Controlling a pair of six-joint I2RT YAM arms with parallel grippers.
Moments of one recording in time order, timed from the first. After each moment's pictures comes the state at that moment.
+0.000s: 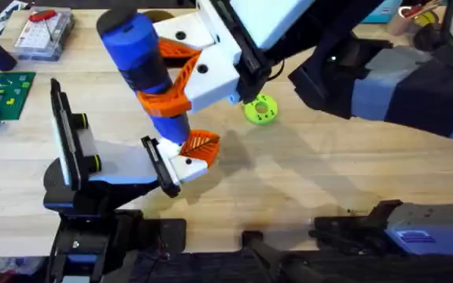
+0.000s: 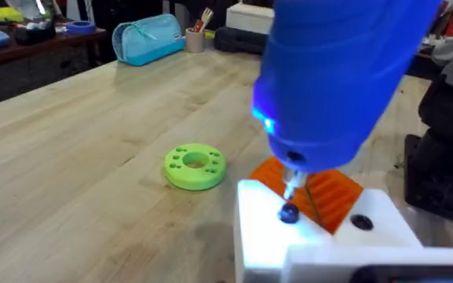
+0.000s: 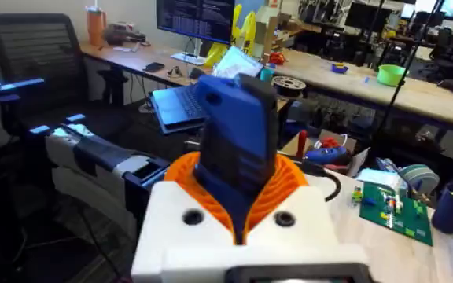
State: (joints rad) left arm -0.02 0.01 0.01 -0.10 1.05 0.00; right arm 0.71 1.52 1.02 0.85 -1.31 0.16
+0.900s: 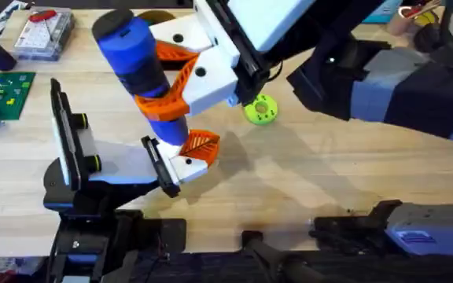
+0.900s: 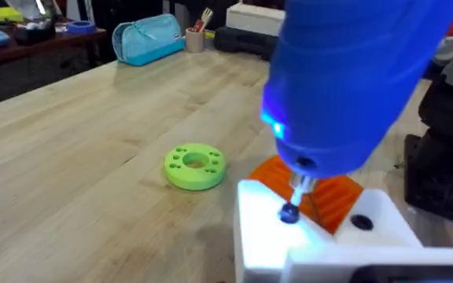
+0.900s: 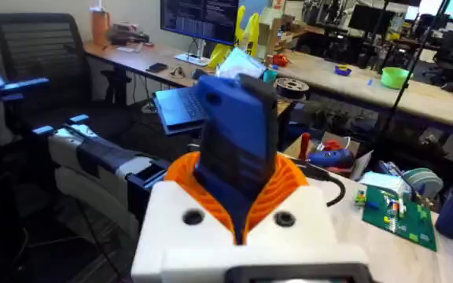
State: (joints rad) left arm -0.02 0.01 0.01 -0.10 1.05 0.00; right arm 0.72 1.52 1.02 0.85 -1.31 0.16
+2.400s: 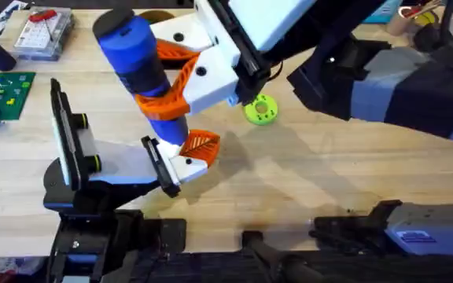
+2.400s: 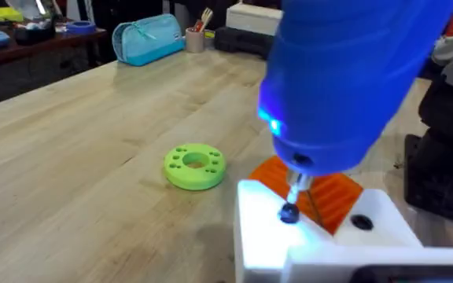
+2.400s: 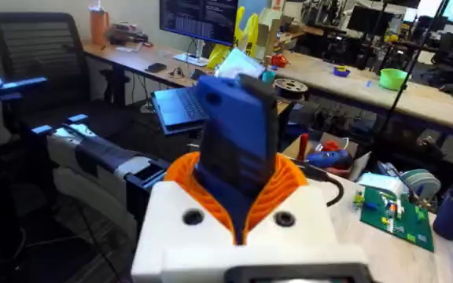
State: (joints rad) left arm -0.02 0.01 0.01 -0.10 1.05 0.00; right arm 0.72 1.52 1.02 0.86 -1.31 0.16
